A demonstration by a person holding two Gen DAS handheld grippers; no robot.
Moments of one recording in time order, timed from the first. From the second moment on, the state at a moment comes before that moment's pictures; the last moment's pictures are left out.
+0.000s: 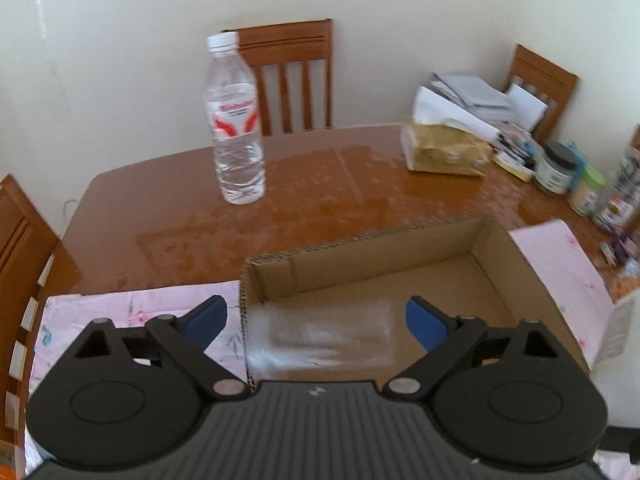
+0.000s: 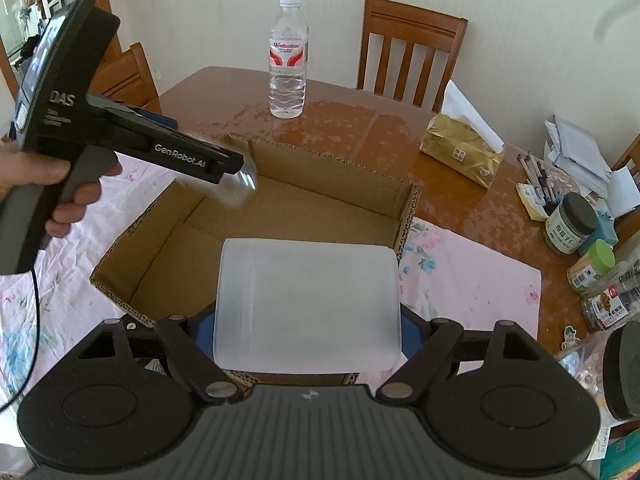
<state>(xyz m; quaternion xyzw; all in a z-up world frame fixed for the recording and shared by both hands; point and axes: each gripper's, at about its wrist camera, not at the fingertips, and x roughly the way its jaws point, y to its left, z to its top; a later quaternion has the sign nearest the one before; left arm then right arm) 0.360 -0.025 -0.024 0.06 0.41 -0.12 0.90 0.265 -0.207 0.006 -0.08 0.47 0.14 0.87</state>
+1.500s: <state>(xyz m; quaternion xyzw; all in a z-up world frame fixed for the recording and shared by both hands) 0.188 0.082 -0.020 0.05 0.39 -0.01 0.92 0.322 -0.167 -0.009 -0.07 0.45 0.07 0.89</state>
